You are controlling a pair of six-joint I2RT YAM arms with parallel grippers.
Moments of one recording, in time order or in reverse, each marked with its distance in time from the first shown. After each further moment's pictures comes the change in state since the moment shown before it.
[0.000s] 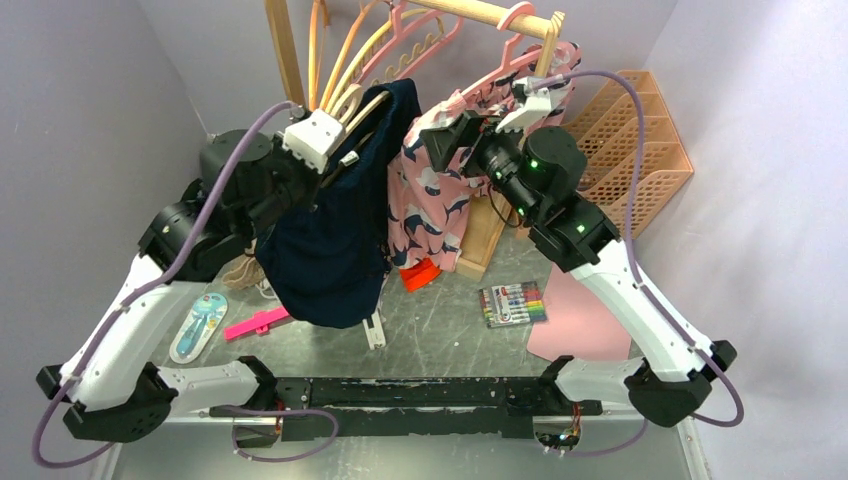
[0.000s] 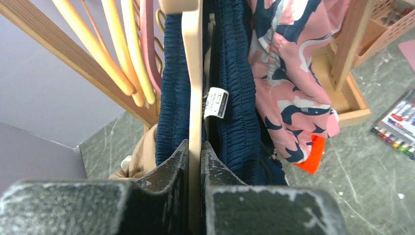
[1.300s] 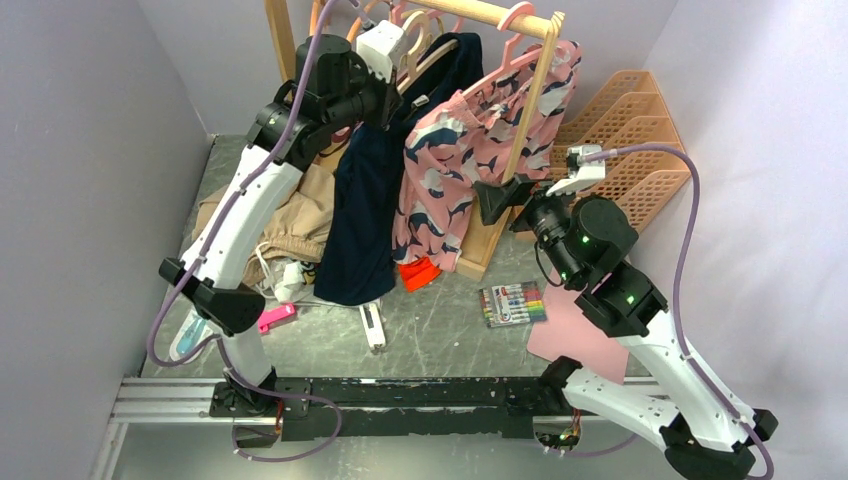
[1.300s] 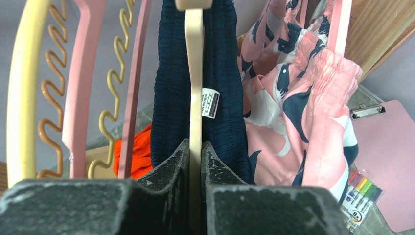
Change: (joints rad) left arm 0.142 0.655 0.596 0.074 0.332 -0.183; right arm 0.000 -0.372 -0.340 -0.066 0.176 -0.053
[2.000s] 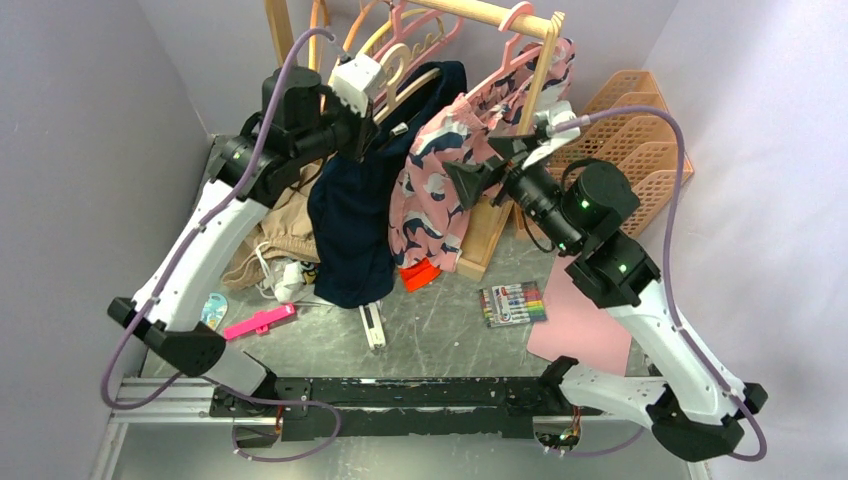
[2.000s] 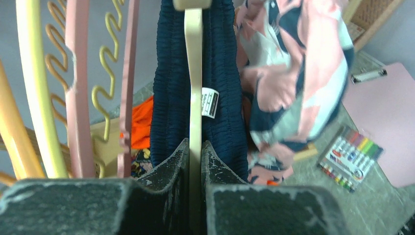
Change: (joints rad) left arm 0.003 -0.241 -0.310 0.029 0.006 0.047; right arm 0.000 0.149 0.195 0.062 -0.280 -0.242
